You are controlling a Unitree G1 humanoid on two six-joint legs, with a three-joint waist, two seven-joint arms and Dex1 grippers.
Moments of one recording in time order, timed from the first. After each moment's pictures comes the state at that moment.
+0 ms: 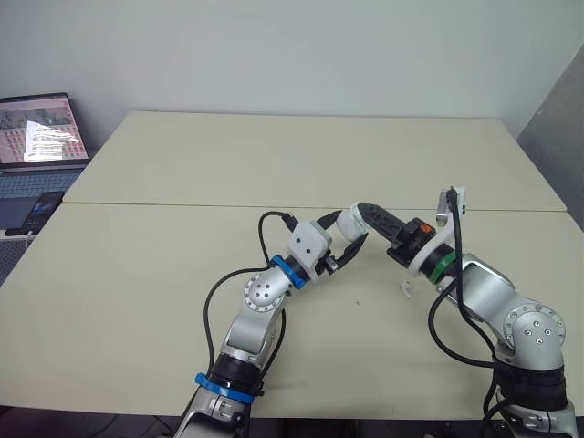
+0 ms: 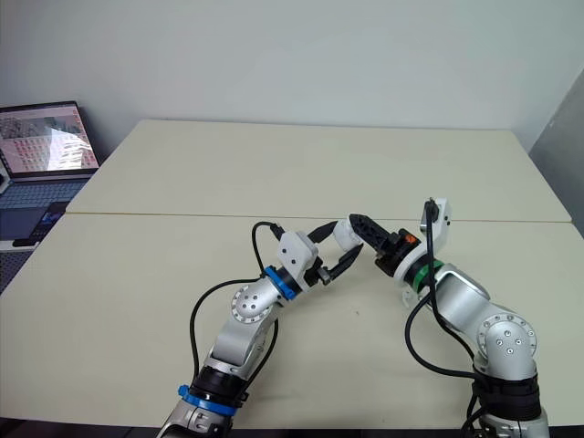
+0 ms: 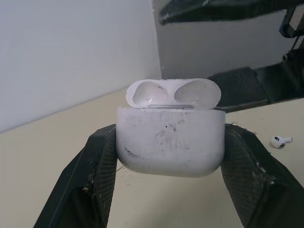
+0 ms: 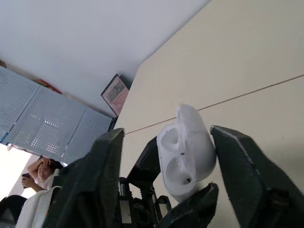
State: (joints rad) left arm -0.34 0.02 -0.21 0.08 -0.02 -0.14 -0.55; right arm -0.30 -0.37 -0.13 -0.43 1.58 0.77 -0.32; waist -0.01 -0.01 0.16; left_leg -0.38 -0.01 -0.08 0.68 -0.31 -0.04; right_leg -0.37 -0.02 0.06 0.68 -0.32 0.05
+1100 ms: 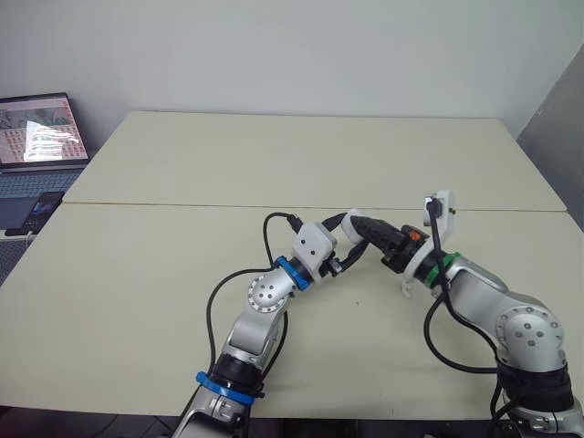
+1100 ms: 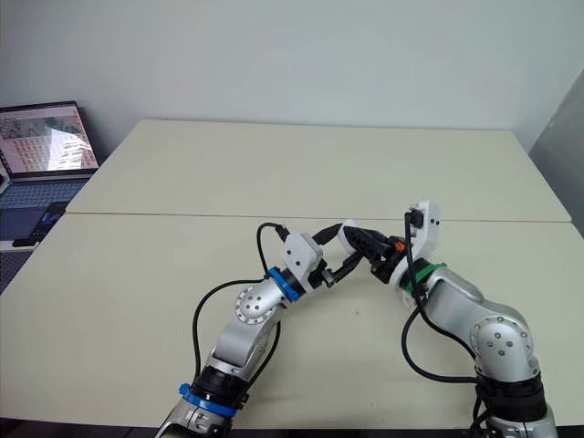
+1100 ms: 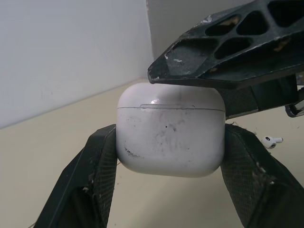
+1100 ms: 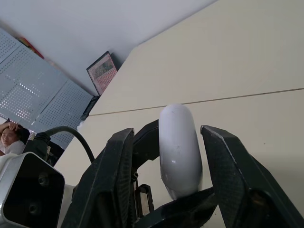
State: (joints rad) left arm -0.35 0.03 -0.25 0.08 -0.03 -0.13 -0.54; right arm -0.29 -0.43 -0.06 -0.47 1.35 0.81 -0.15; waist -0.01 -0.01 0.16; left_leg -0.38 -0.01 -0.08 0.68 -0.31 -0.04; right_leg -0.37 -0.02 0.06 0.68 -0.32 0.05
